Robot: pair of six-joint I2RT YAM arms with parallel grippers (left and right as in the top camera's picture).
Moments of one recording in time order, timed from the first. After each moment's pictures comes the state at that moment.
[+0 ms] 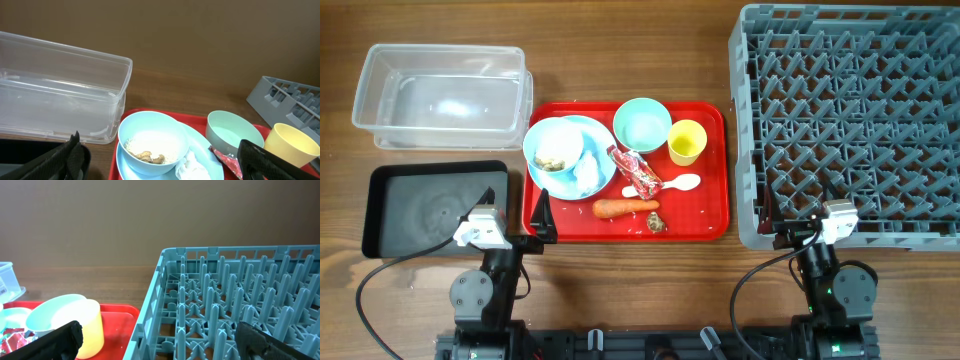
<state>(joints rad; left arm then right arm) -0.02 0.01 0.01 -0.07 0.07 -0.24 0.04 0.01 0.01 0.00 -0.08 0.07</state>
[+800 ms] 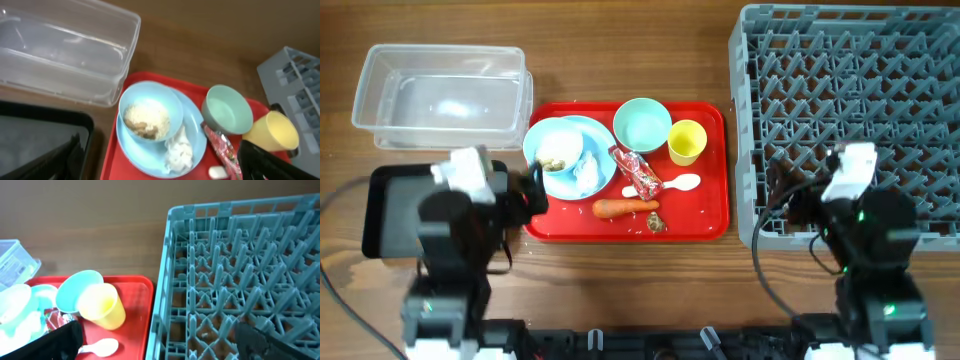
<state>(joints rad) -0.02 0.67 0.66 -0.52 0.08 -0.32 0.04 0.63 0.68 -0.51 -0.12 0.11</state>
